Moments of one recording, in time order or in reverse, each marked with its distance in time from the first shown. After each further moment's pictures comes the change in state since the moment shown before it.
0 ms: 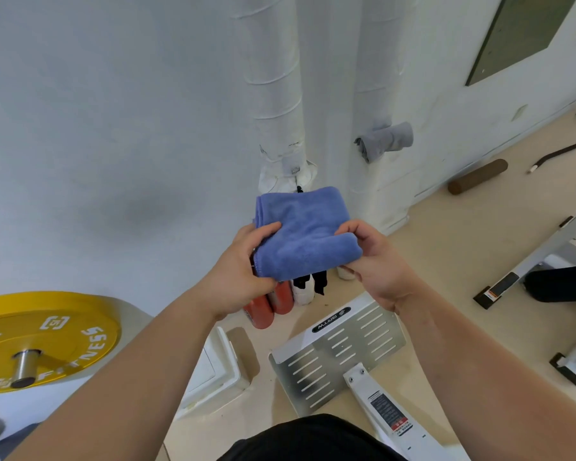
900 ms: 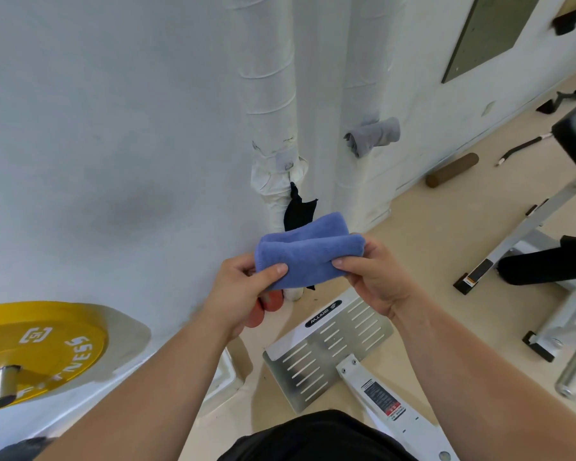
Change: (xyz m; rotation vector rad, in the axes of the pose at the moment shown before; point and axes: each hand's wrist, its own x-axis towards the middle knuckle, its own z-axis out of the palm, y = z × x) left_hand -0.017 -0.015 0.019 -0.542 0.141 -0.198; right_hand -0.007 0.020 0.016 0.255 0.083 0.081
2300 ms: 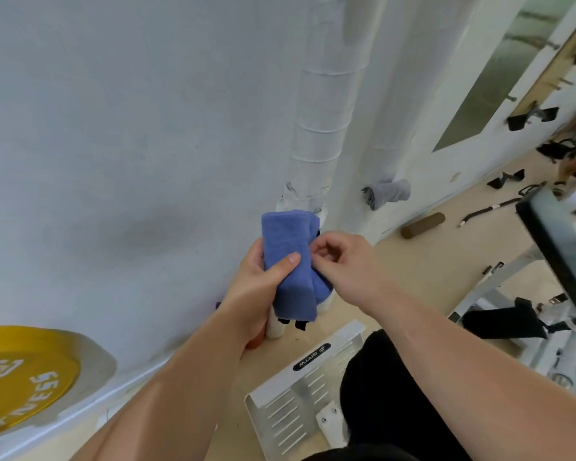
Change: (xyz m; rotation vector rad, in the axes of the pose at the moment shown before) left_hand 0.040 0.050 -0.075 -0.431 -0.115 0.098; right_hand 0.066 -0.049 0.157 -0.893 0.144 -0.236
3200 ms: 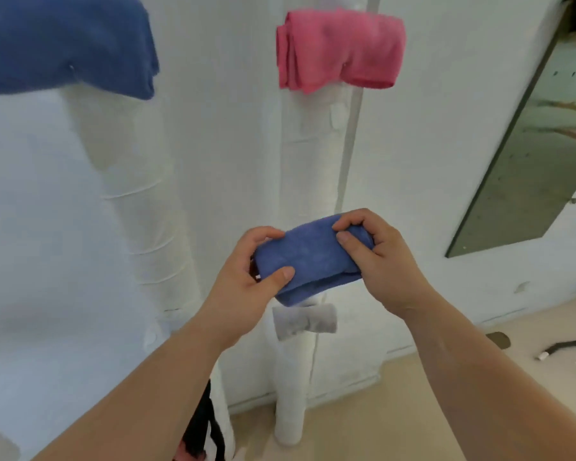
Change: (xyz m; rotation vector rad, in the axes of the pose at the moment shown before) left_hand 0.286 -0.004 0.354 0.614 0.262 0.524; right_hand 0.275 0.134 -0.417 0.298 -0.146 -0.442
